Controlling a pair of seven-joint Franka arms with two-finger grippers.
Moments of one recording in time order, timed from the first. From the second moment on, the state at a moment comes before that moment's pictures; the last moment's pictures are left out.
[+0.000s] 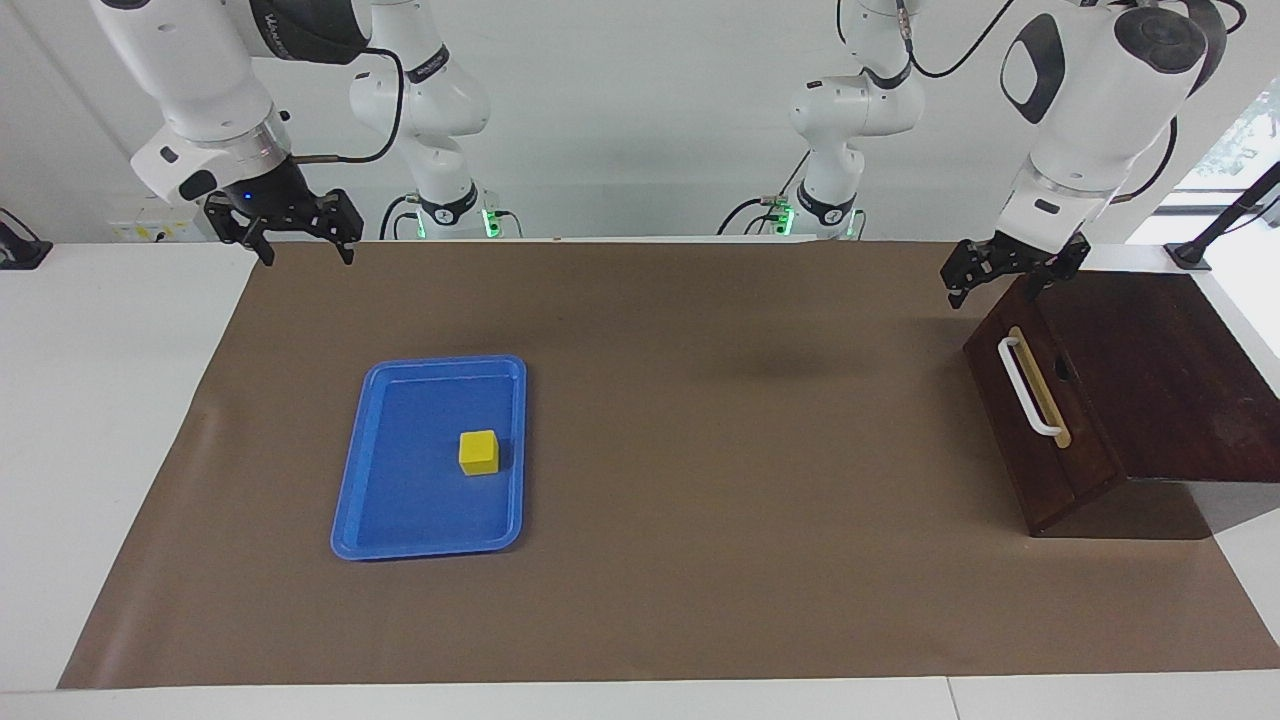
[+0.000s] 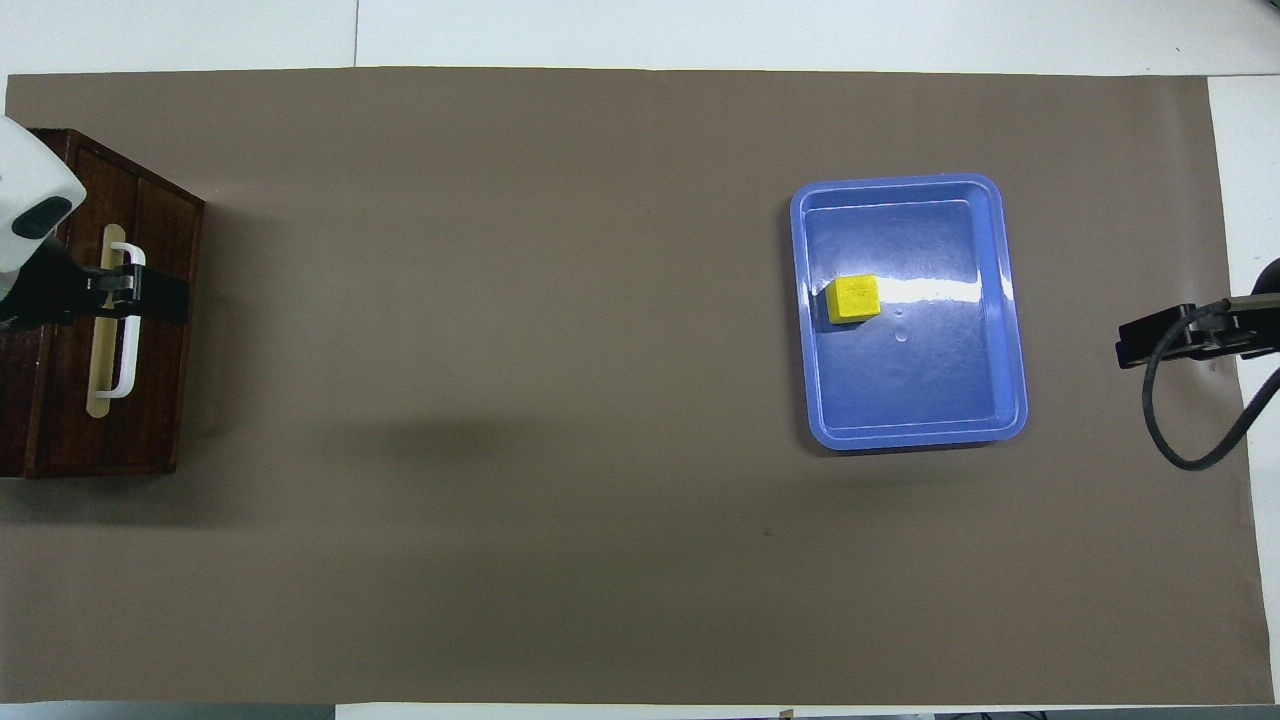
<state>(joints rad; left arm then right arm) -0.01 -0.03 -0.08 -1.76 0.11 1.74 -0.05 -0.11 -0.07 0.10 -1.67 -0.05 1.51 -0.06</state>
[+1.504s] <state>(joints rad) 0.06 0.17 -0.08 -2.02 0.45 2.25 -0.04 -0.14 0.17 0.10 -1.84 0.50 1.83 0.98</state>
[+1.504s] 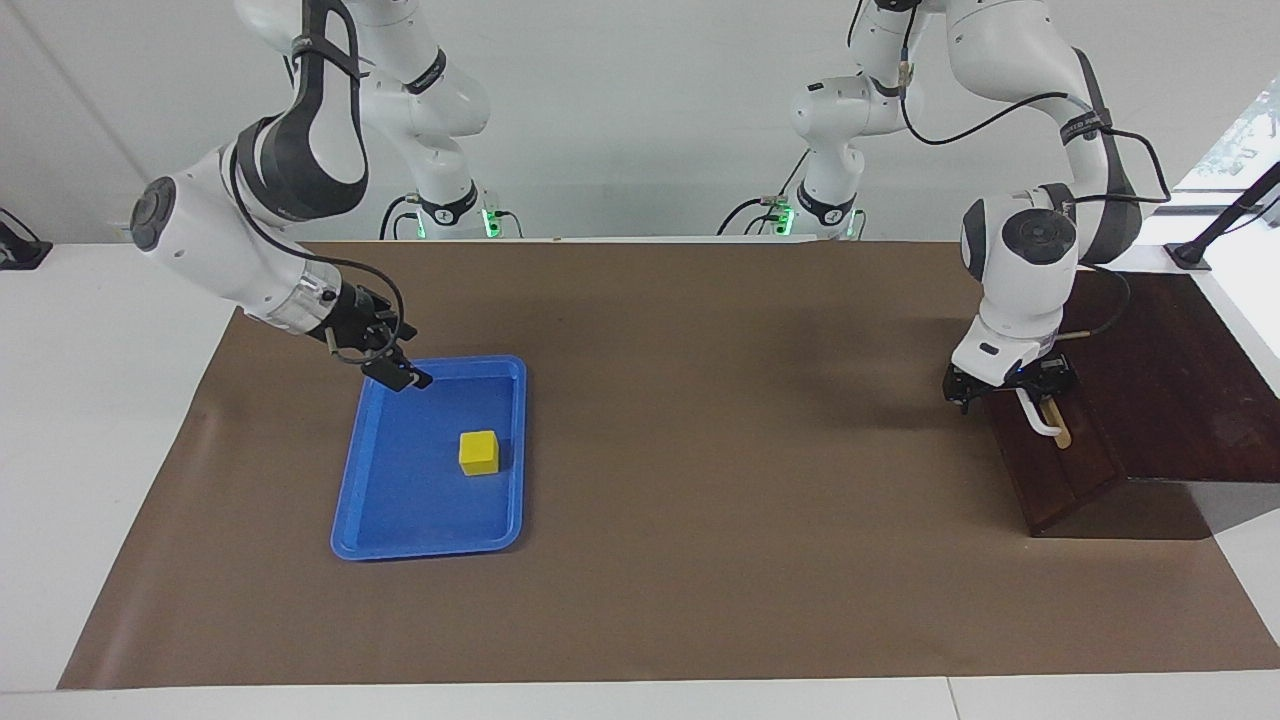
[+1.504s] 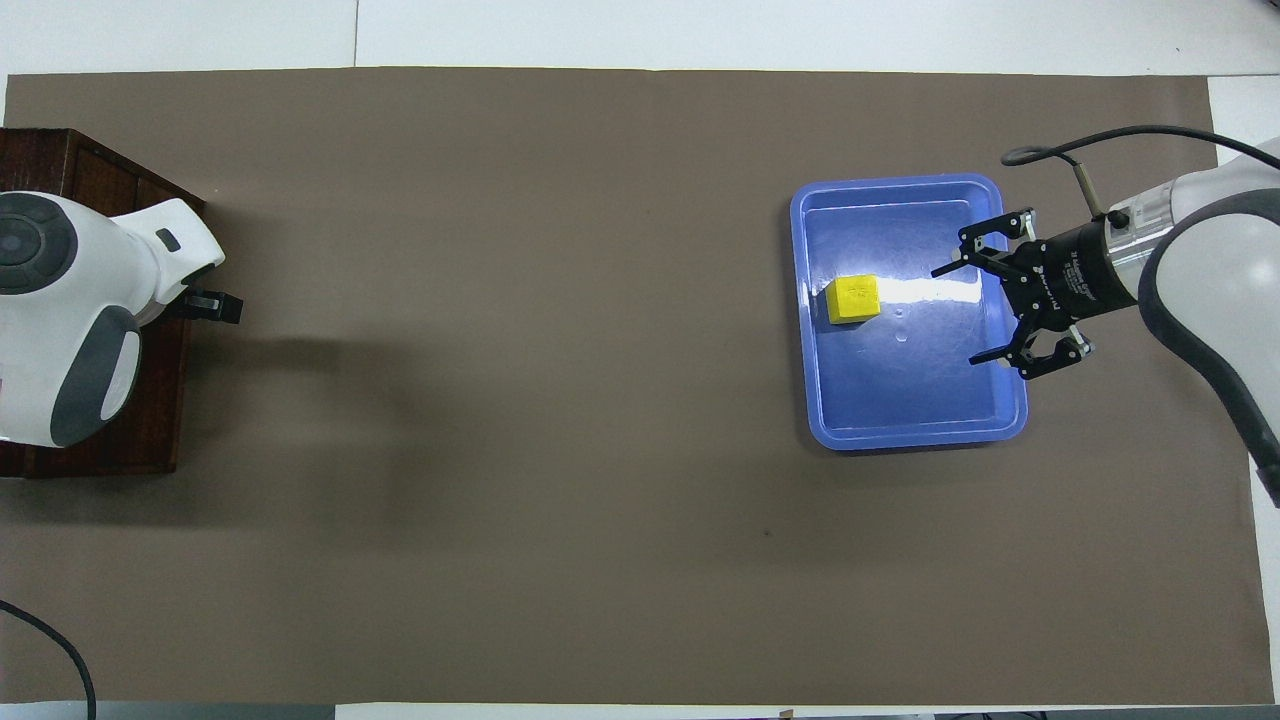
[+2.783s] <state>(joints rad) -0.18 0.18 -0.09 -2.01 0.45 2.20 -0.31 -0.15 0.48 0.10 -1.75 0.74 1.97 0.93</state>
